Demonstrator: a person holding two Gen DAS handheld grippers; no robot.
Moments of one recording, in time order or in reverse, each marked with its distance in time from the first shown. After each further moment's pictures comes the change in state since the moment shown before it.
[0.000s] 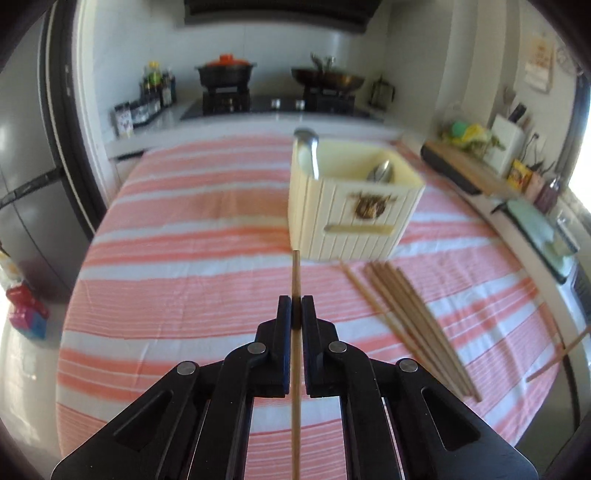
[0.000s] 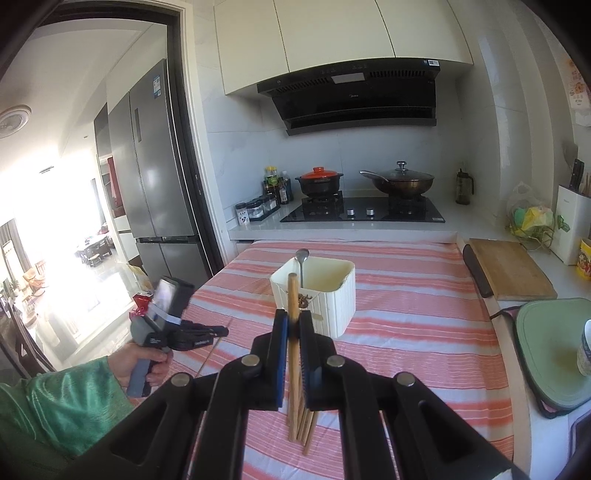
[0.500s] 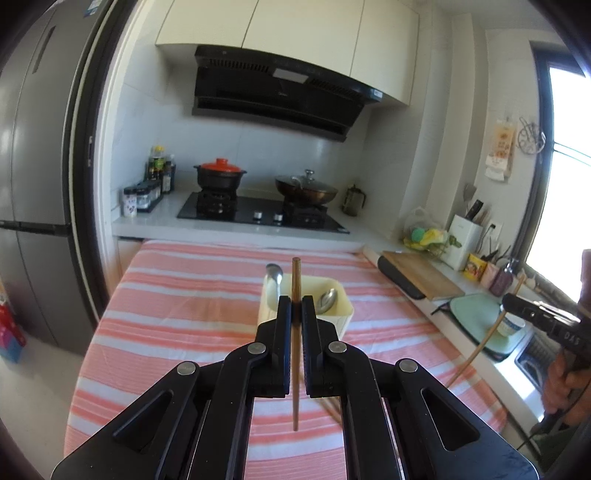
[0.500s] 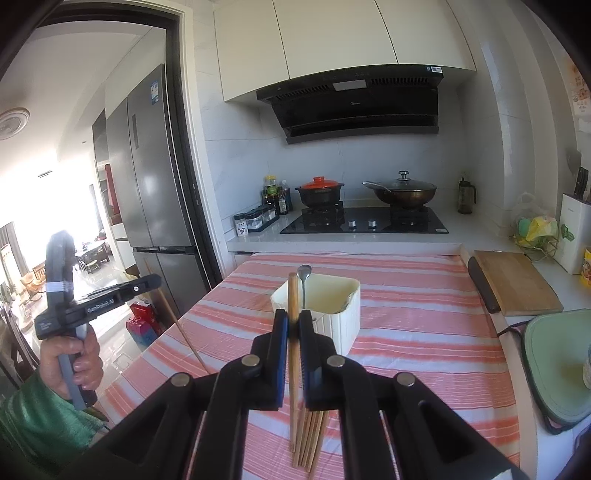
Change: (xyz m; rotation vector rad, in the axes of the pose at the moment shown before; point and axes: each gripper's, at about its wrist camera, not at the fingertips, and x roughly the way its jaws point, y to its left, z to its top) left arm -0.106 -0.001 0.063 -0.075 -0.327 -0.097; right arm 0.032 0.005 0.025 0.001 -0.035 -0.025
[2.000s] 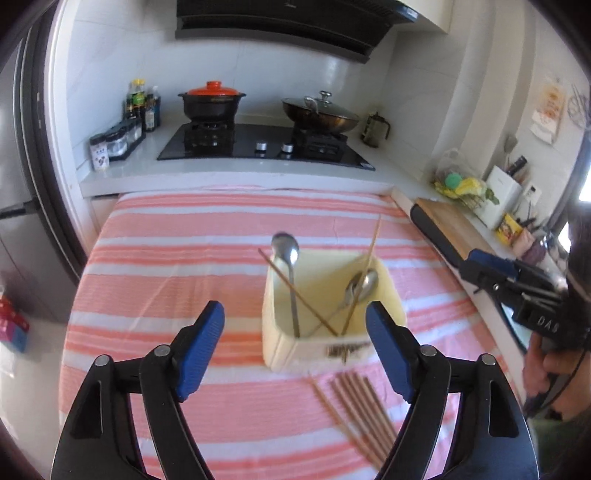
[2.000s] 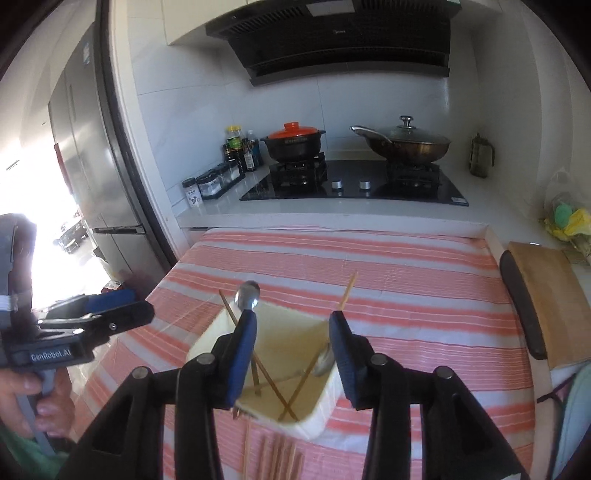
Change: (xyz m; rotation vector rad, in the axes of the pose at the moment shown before) left arm 0.155 0.012 0.015 0.033 0.350 0.030; right arm 0.207 -0.052 0.059 0.007 0.235 -0.050
